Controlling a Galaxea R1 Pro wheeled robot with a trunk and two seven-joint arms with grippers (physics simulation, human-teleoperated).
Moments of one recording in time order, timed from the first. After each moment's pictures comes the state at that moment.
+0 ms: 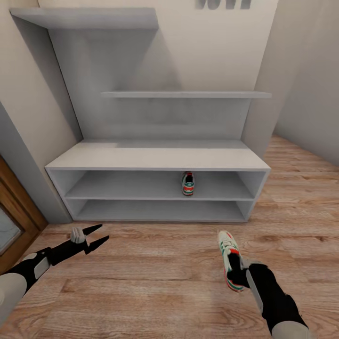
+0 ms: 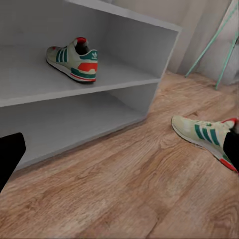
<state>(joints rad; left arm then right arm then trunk) -0.87 0.39 -0.05 -0.14 0.42 -0.42 -1.34 -0.48 -0.02 -0.20 -0.91 0.07 0.80 0.00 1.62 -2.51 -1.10</state>
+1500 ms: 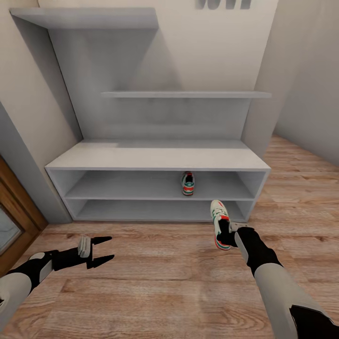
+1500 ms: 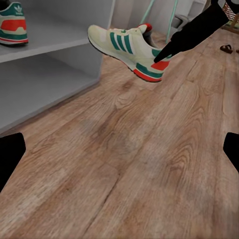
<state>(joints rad) -0.87 0.36 -0.07 -0.15 0.22 -0.46 -1.47 -0.82 -0.01 -0.19 -0.62 0.08 0.67 0.00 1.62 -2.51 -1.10</state>
